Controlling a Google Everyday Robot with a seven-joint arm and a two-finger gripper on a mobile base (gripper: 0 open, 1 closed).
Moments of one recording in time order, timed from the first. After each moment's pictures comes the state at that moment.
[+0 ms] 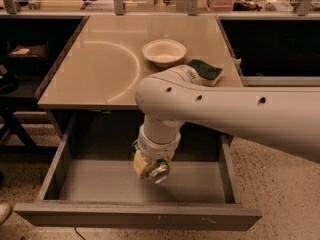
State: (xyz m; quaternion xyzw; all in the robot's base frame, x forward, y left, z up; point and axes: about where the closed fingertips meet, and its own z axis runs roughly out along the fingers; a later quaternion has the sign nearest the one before) arm 0.439 0.016 0.701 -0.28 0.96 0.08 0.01
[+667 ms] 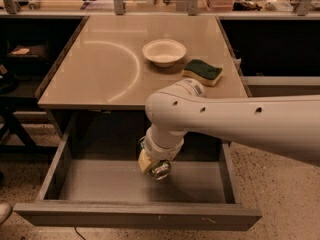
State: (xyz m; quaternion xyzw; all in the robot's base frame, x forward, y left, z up) arm 0.469 0.005 0.665 -0.24 0.97 0.09 0.05
